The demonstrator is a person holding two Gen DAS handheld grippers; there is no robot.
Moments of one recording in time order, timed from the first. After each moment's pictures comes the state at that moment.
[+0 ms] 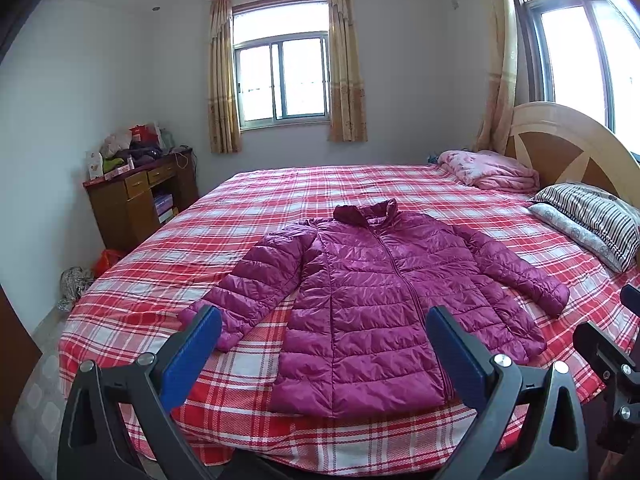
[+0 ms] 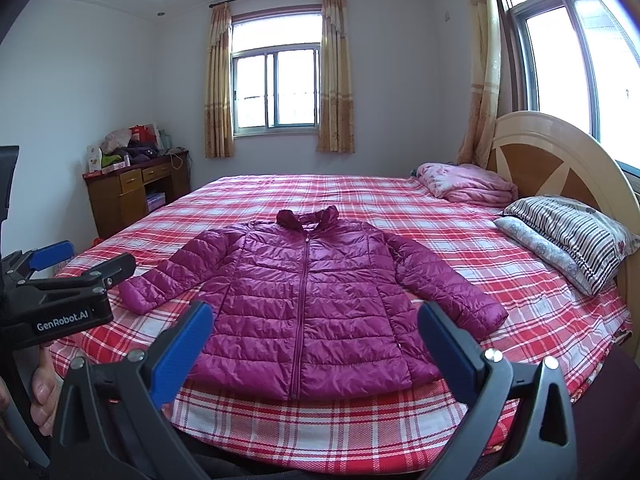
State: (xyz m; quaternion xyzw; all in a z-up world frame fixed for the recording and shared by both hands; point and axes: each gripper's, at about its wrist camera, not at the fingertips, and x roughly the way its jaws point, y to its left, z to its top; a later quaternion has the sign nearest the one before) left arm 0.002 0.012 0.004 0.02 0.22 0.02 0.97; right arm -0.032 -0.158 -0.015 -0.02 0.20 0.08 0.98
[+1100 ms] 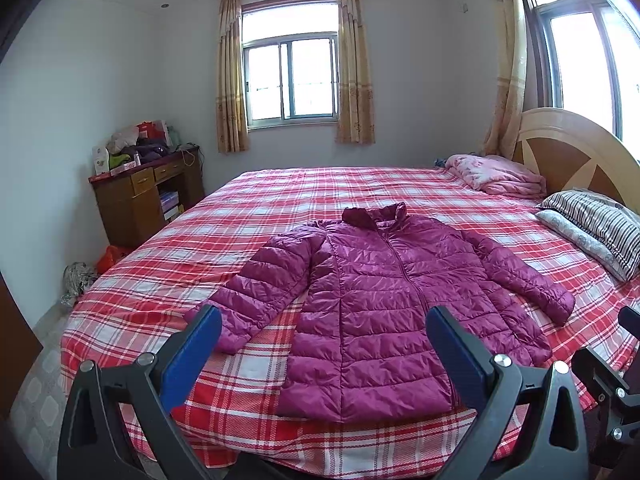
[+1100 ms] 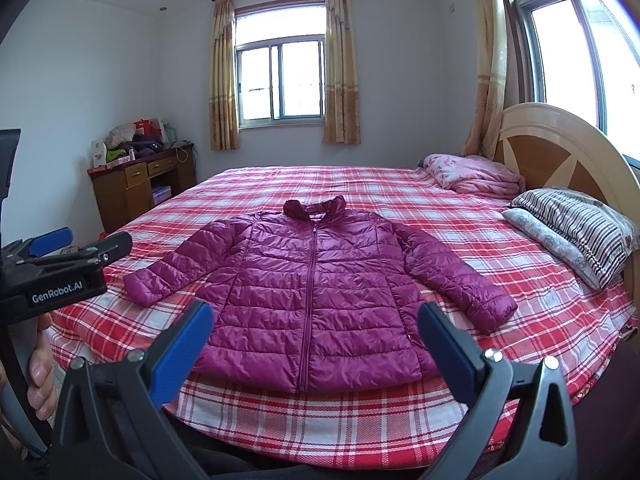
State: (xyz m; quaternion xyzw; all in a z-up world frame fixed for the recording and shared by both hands) left arm 0.007 0.025 0.004 0.01 0.22 0.03 0.97; right arm -0.028 -0.153 -0.023 -0.01 0.22 0.09 0.97
